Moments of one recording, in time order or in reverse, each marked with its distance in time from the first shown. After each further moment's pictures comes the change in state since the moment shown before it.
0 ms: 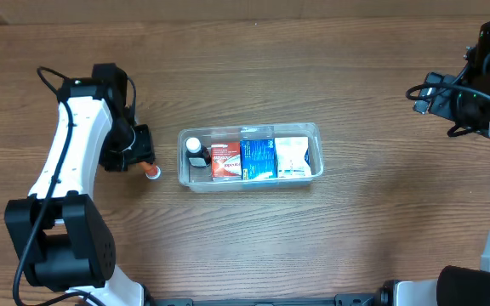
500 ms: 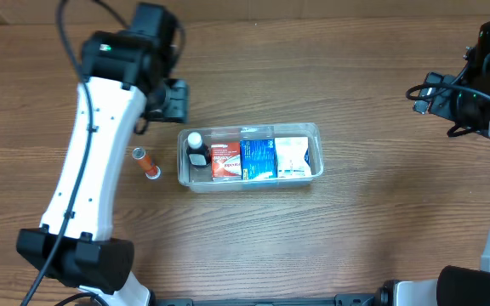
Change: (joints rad) left arm -0.269 0.000 0.549 -0.244 -0.133 -0.014; right arm 0.000 0.000 0.000 0.000 0.000 0.000
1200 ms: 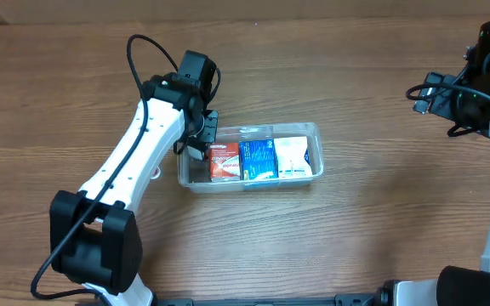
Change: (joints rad) left arm -0.112 0.014 -0.502 0.516 0.027 0.010; right arm 0.000 0.000 0.000 0.000 0.001 0.000
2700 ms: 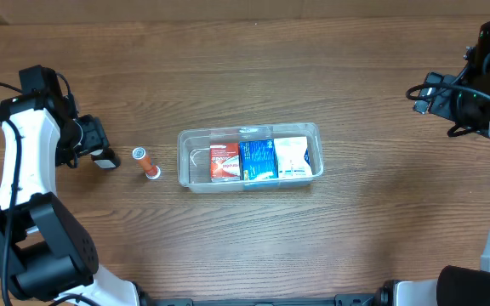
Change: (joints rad) left arm 0.663 -0.014 -0.074 0.006 0.062 0.118; right arm 0.000 0.000 0.000 0.000 0.000 0.001
